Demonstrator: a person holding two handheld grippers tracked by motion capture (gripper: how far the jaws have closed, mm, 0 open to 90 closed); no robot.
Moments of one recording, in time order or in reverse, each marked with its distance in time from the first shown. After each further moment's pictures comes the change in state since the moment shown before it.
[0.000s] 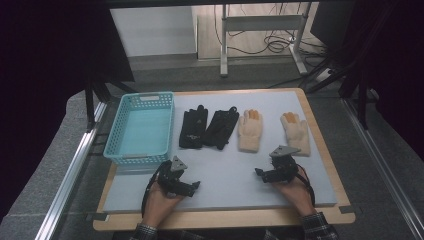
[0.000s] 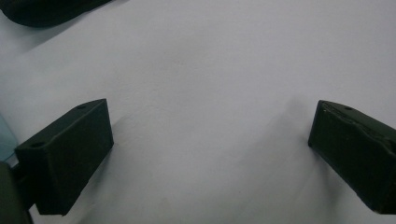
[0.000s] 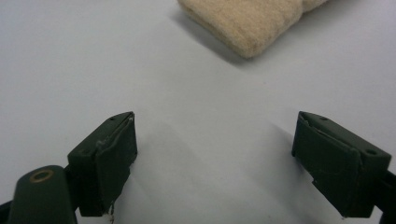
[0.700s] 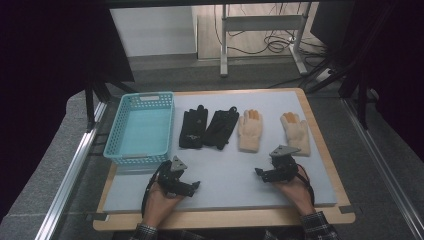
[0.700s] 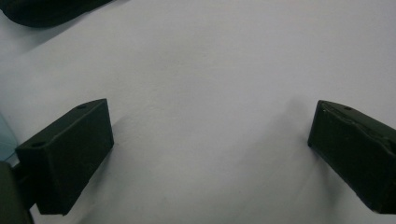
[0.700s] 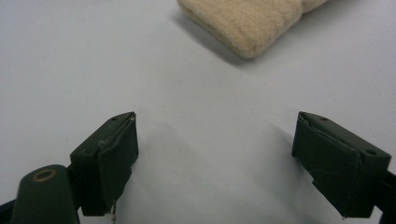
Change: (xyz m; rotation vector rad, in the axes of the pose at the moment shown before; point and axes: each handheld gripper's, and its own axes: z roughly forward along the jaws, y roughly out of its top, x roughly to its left) left arm 0.000 0.000 0.000 0.002 0.001 0.005; right arm 0.000 0.001 0.000 0.001 -0.001 0.006
